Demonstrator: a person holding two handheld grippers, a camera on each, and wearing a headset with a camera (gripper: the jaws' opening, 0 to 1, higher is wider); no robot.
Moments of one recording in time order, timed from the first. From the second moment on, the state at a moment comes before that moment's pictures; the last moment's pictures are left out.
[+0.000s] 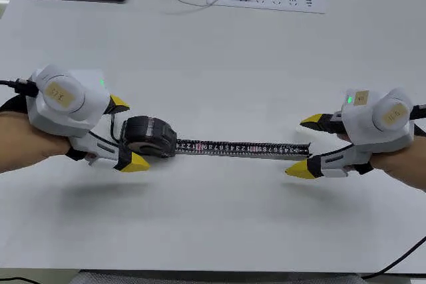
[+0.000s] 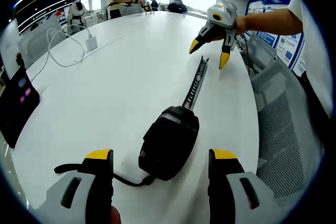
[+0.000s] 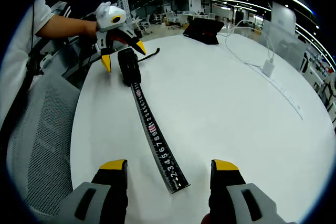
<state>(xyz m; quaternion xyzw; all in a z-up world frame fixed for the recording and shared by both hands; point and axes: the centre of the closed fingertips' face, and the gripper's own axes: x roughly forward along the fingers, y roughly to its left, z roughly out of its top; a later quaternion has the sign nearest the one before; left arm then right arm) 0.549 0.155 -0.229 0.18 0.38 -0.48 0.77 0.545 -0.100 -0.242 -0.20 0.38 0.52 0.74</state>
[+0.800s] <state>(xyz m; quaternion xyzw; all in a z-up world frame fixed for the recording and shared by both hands) 0.540 0.172 -0.198 0.10 0.31 -0.42 0.85 0.535 -0.091 -0.219 -0.16 0.33 0.47 0.80</state>
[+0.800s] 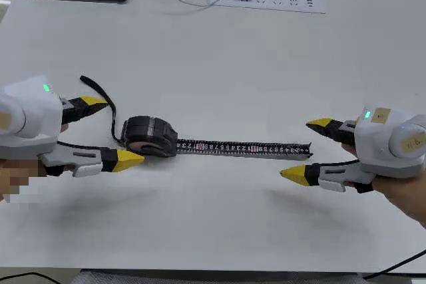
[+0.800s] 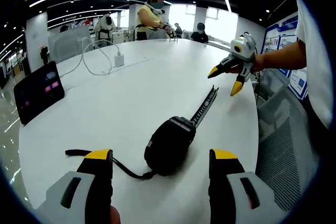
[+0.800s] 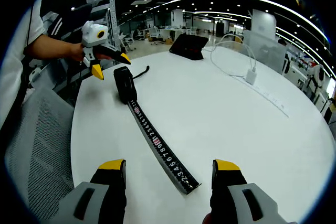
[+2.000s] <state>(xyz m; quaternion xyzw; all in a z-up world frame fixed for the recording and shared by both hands) 0.491 0.177 -0.191 0.06 0.28 -0.34 0.89 0.498 -0.098 -0.208 -0.14 0.29 0.40 0.86</state>
